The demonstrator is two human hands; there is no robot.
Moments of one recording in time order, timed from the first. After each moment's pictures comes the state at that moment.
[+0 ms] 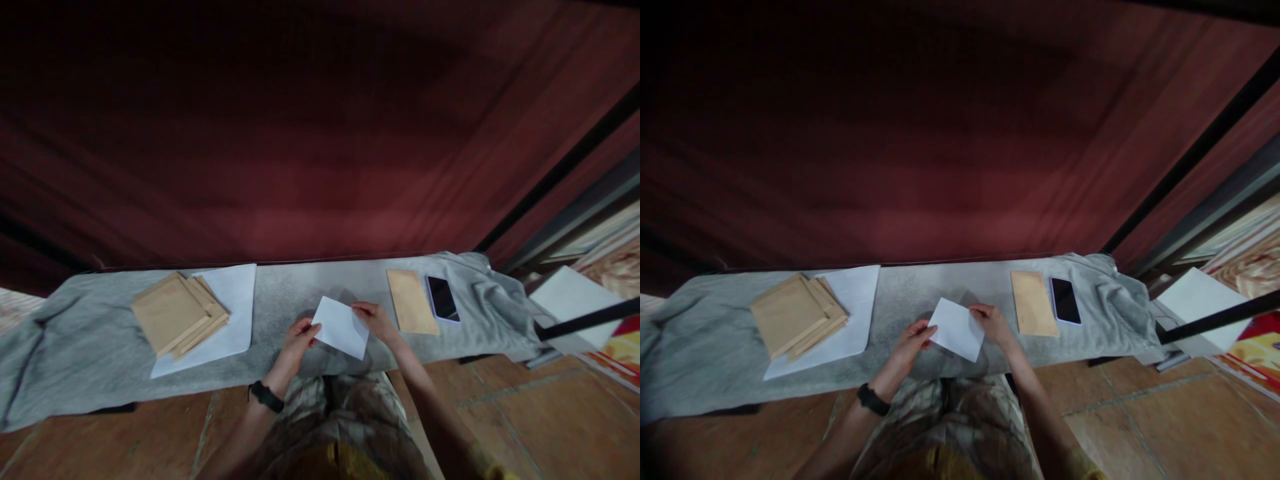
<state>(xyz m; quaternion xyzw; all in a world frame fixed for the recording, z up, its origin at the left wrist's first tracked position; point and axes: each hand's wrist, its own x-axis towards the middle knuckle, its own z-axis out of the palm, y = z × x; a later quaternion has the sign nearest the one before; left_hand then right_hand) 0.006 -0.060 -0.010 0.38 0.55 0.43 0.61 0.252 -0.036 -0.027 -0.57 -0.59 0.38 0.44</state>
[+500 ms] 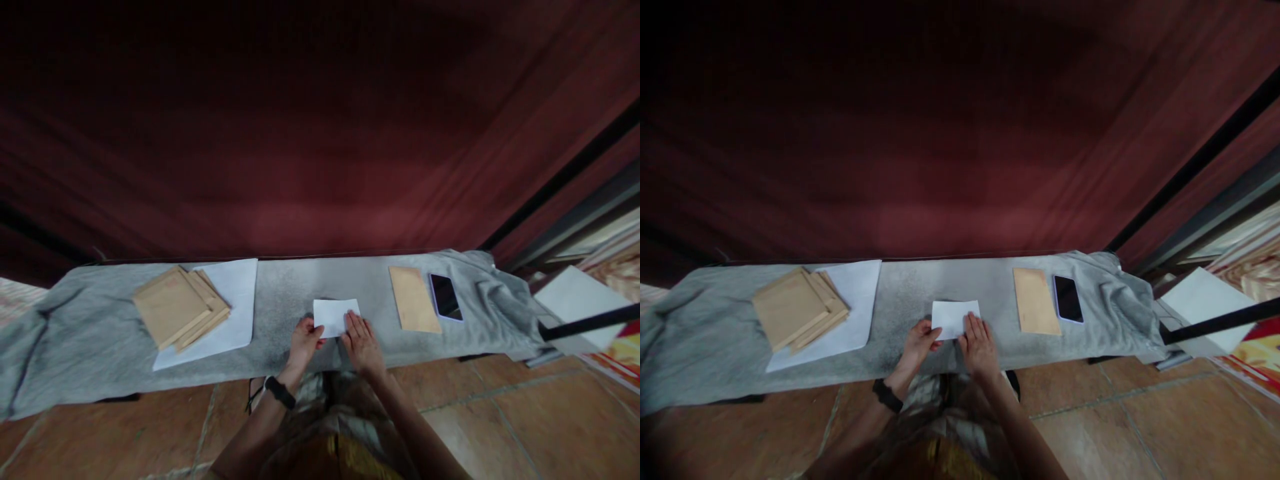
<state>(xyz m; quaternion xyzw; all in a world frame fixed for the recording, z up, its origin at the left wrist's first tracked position) 0.026 -0.063 -0.041 0.42 0.64 0.38 0.52 0.201 -0.105 -0.083 -0.60 -0.76 0.00 0.24</state>
